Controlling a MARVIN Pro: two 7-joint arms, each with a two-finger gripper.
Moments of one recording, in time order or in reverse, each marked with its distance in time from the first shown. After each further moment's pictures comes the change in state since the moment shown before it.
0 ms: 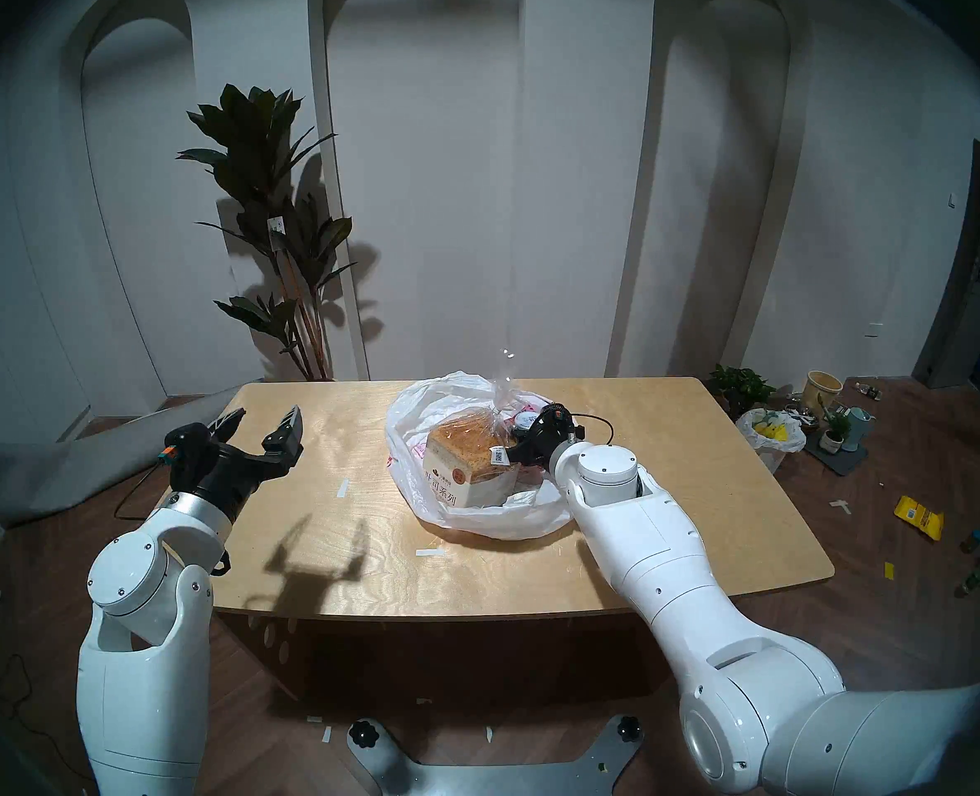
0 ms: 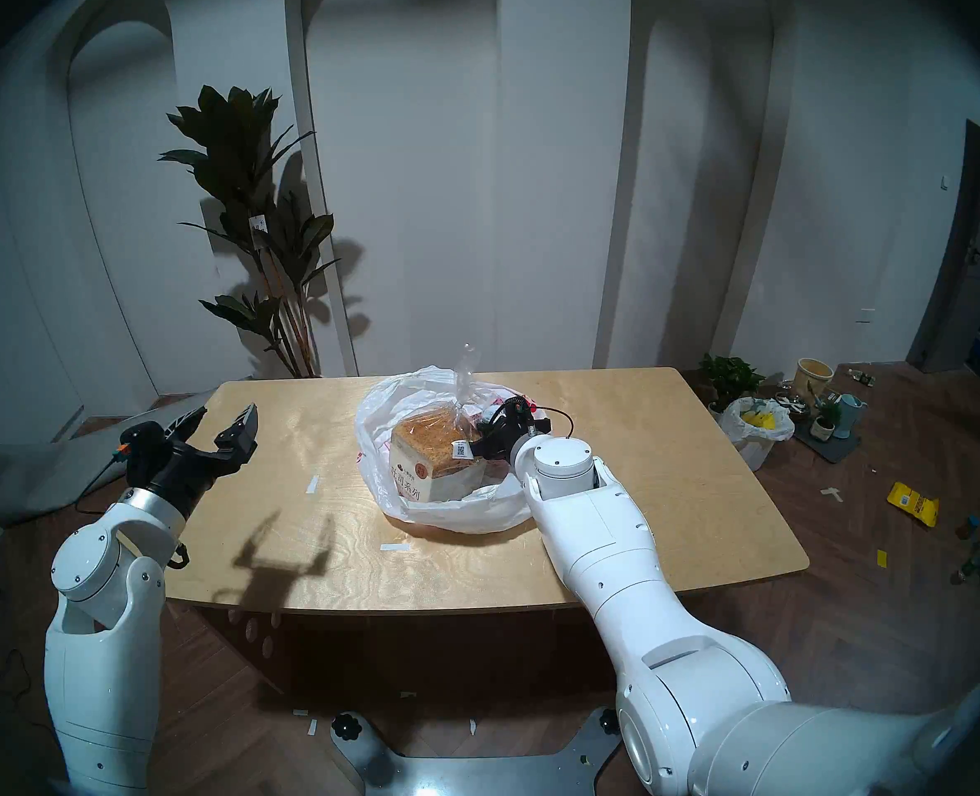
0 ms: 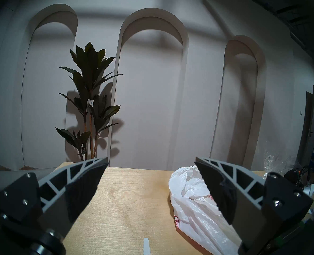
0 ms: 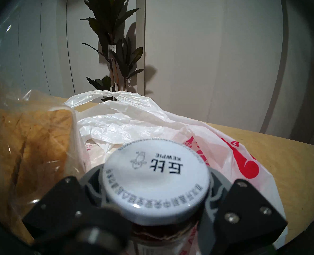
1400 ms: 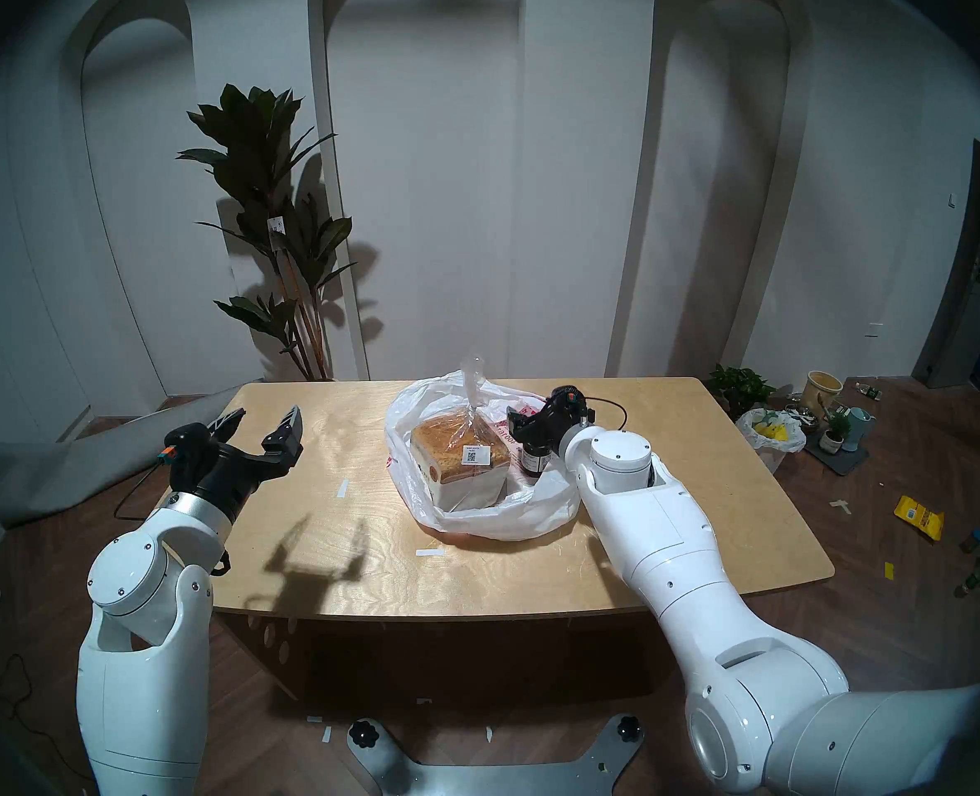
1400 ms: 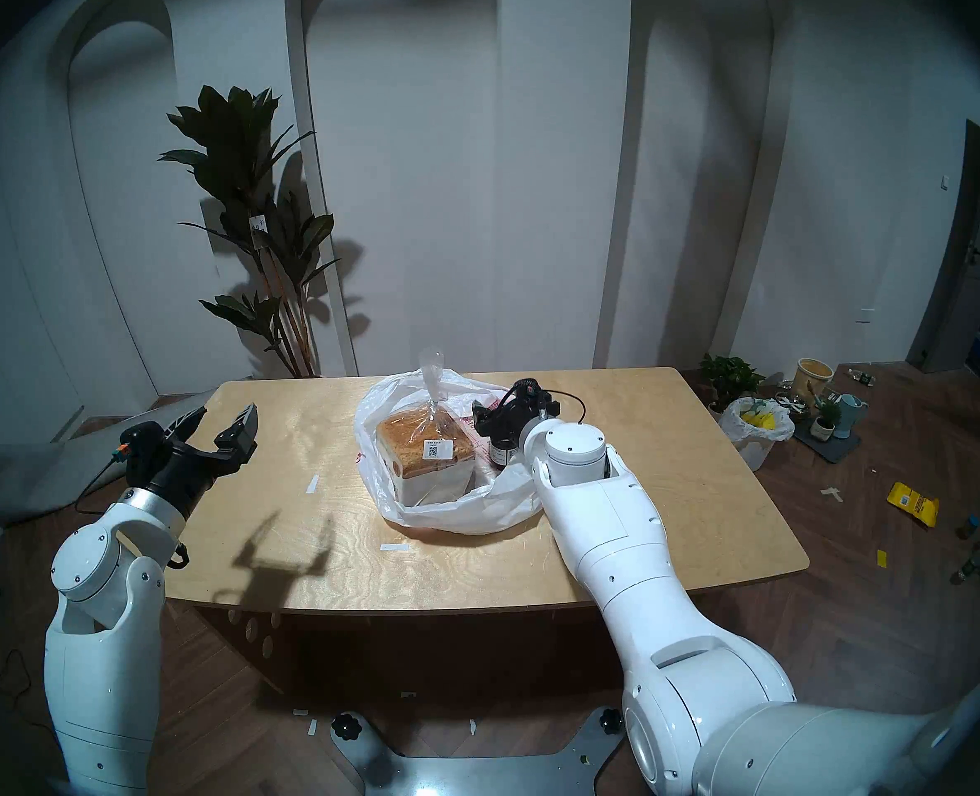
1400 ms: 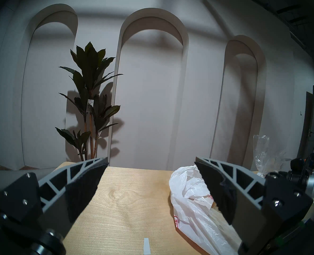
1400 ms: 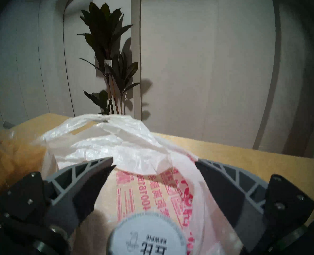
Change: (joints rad) left arm 0.000 -0.001 0.000 0.001 0.000 0.000 0.000; right arm 0.024 0.007 0.037 -0.116 0.038 0.017 0.016
